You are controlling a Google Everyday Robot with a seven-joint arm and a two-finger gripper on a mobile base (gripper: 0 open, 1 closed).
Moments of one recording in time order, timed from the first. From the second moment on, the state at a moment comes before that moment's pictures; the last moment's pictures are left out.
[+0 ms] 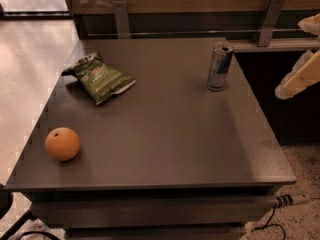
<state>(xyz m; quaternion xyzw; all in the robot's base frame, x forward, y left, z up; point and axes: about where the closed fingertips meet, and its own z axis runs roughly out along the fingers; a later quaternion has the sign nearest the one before) 0.525 -0.271 0.971 -0.51 0.79 0.02 0.33</state>
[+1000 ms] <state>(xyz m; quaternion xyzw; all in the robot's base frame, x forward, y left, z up) 0.602 -0.257 0.920 -0.42 0.75 0.16 0.48</state>
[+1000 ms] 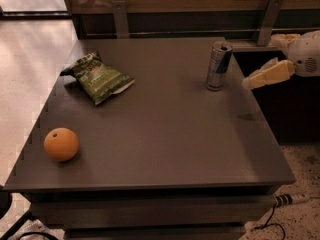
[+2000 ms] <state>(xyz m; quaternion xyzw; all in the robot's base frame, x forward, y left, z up) 0.638 -0.206 0.904 -0.40 0.68 0.23 0.57</state>
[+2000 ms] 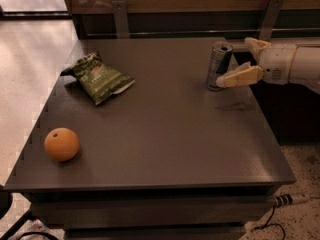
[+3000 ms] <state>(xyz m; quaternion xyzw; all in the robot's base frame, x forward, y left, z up) 0.649 -0.173 0.895 -0.40 0.65 0.26 0.58</state>
